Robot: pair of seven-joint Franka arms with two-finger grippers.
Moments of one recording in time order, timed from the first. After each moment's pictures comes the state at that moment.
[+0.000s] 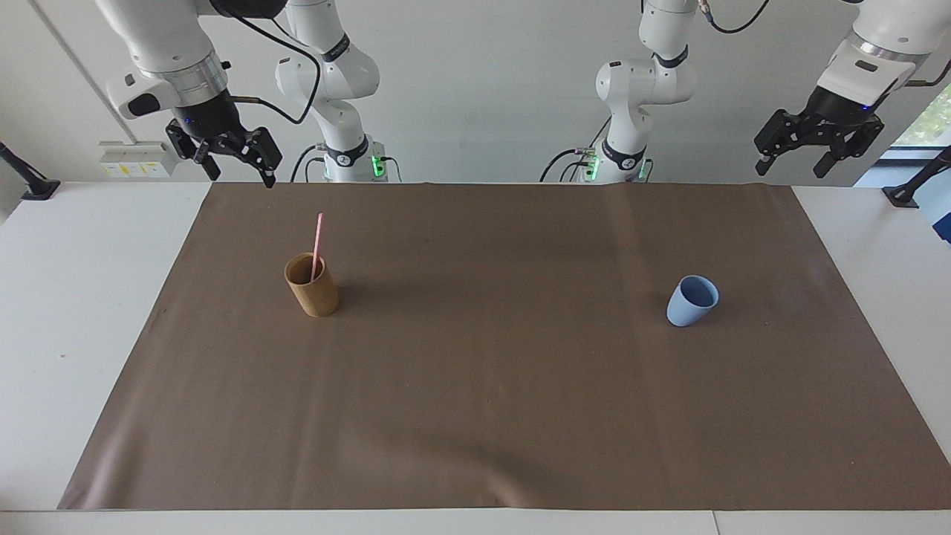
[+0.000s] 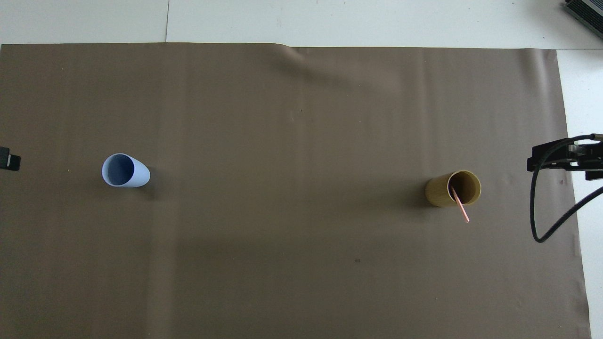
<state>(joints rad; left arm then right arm) -0.06 -0.05 0.08 -1.48 -0.02 1.46 0.12 0.07 -0.06 -0.08 -1.57 -0.02 1.50 0.17</state>
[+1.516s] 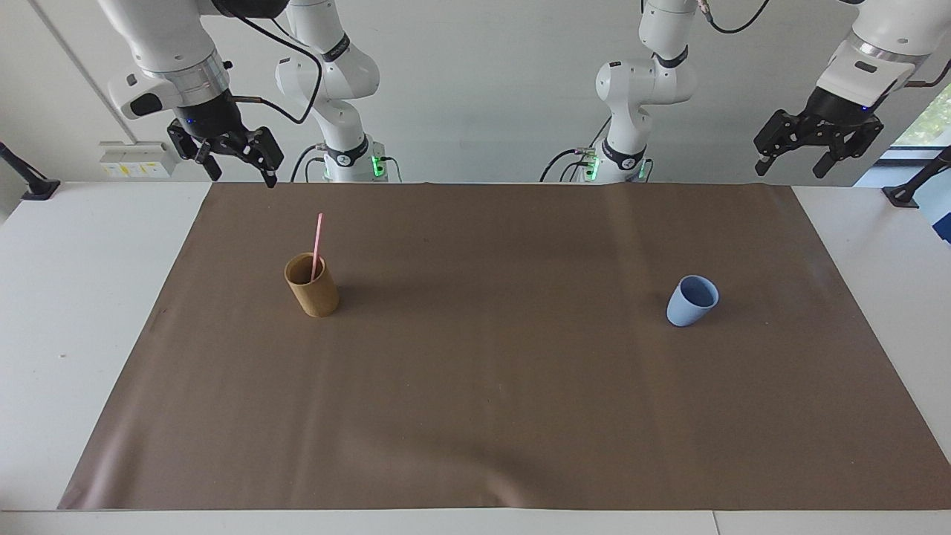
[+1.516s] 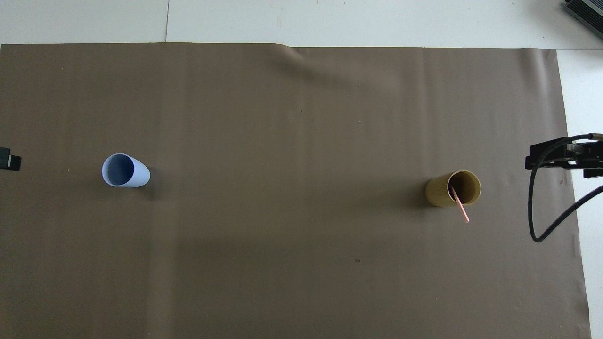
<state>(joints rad) -0.06 -0.05 0.08 -1.48 -0.02 1.46 0.12 0.07 -0.06 -0.07 -1.57 -0.01 1.52 0.15</state>
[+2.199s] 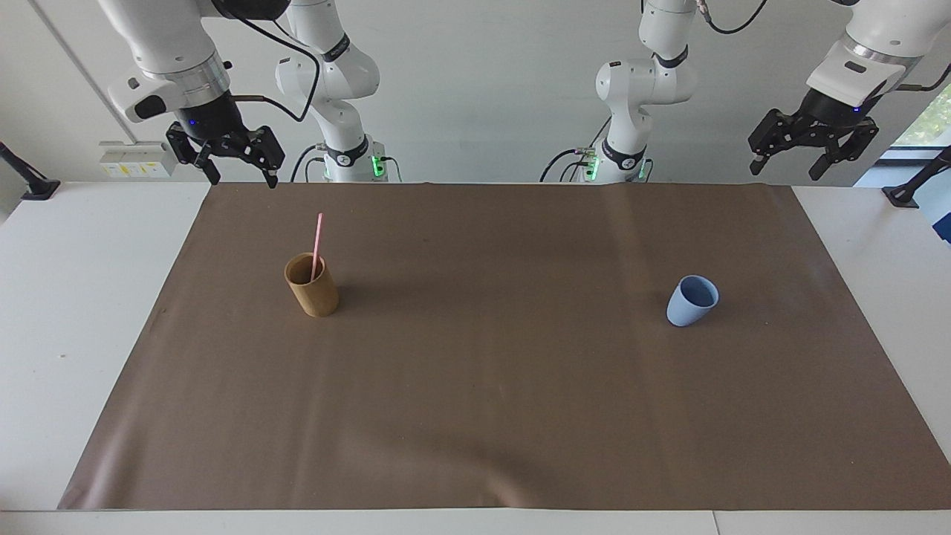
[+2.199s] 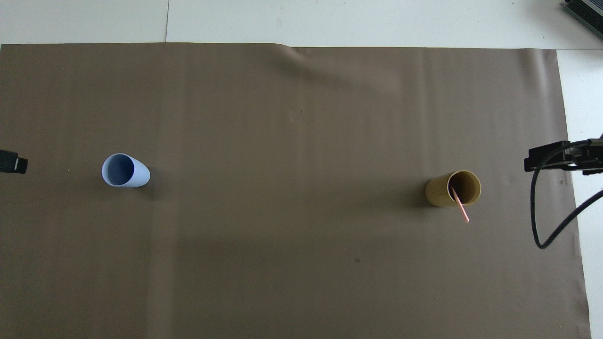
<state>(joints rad) -0.06 -0.05 0.06 -1.49 -0.02 1.46 0.18 0.07 -0.06 -0.07 -1.58 -0.01 1.52 0.08</state>
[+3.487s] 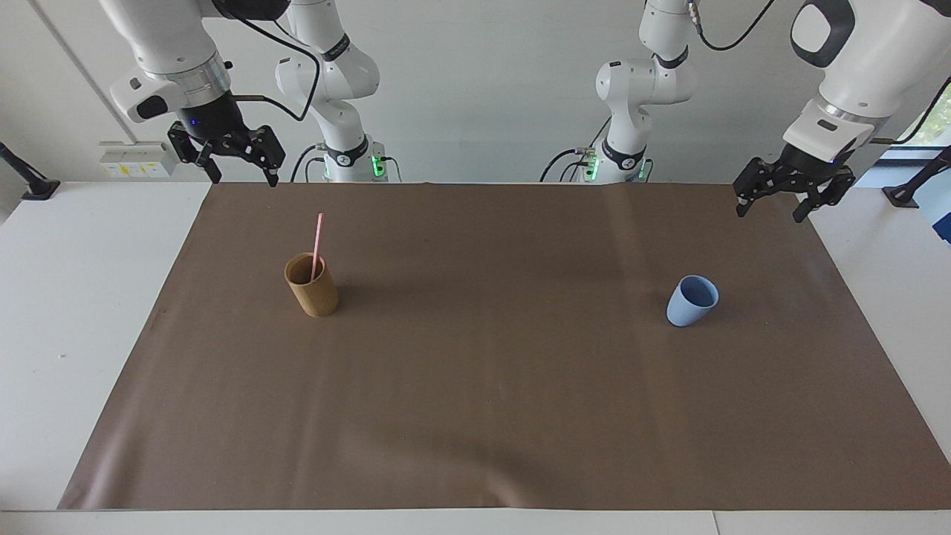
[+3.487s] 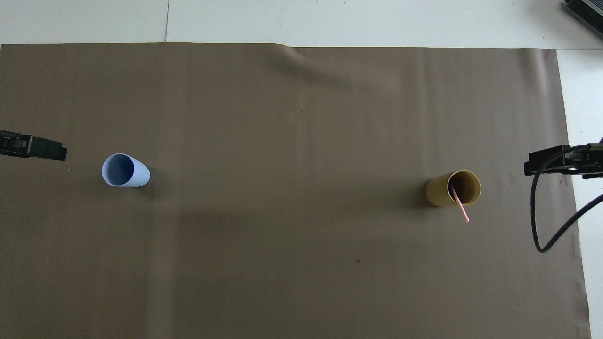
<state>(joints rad) -0.06 -0.02 0.06 -1.69 -0.02 1.72 0.19 0.07 -0.07 -0.07 -1.60 -0.01 1.52 0.08</state>
